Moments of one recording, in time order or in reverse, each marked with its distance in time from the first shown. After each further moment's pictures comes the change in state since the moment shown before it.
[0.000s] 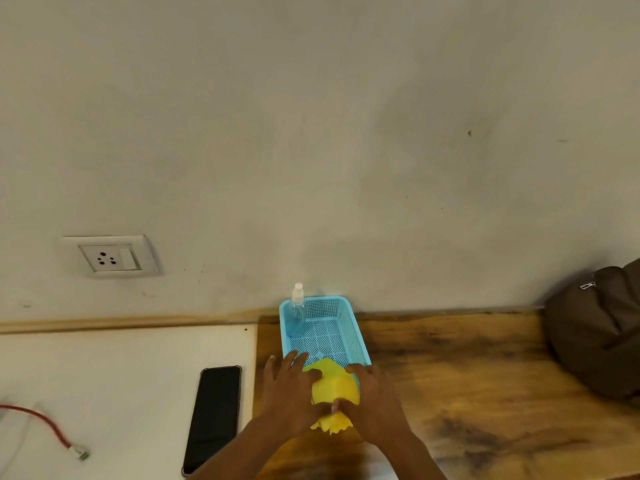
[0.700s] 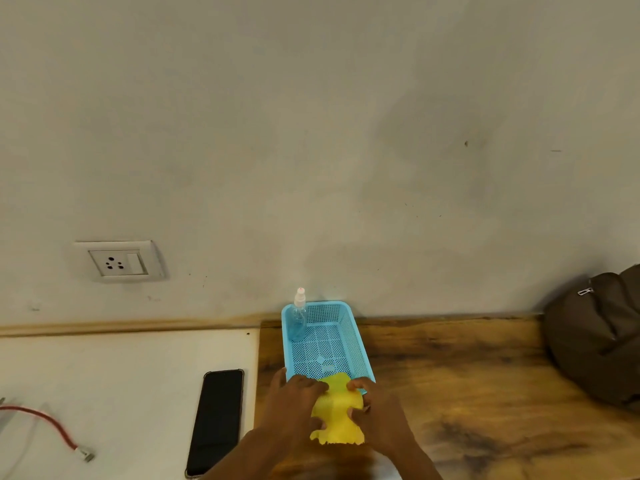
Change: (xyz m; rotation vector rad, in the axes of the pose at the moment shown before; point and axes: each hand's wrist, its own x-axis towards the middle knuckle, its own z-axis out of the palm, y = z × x) left_hand -0.014 -0.002 0.000 -0.033 -0.005 0.126; right_hand -0.008 0.012 0.000 0.217 -0.075 0.052
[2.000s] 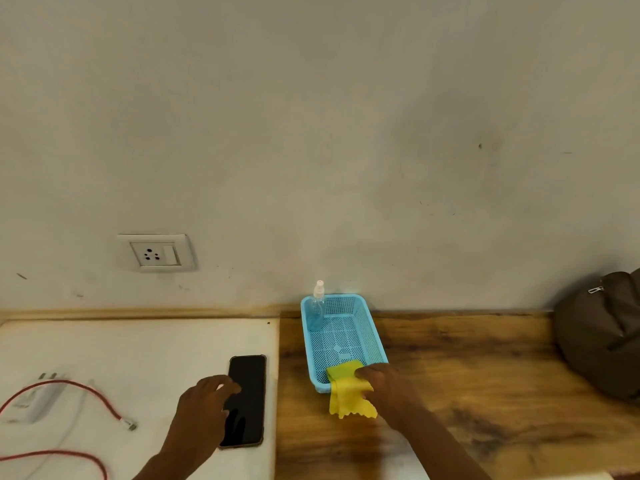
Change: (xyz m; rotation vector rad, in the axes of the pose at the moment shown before) left_hand -0.109 -0.114 -0.021 -0.050 0.316 -0.202; right_hand 0.010 -0.006 -0.004 -0.590 -0.077 -0.271
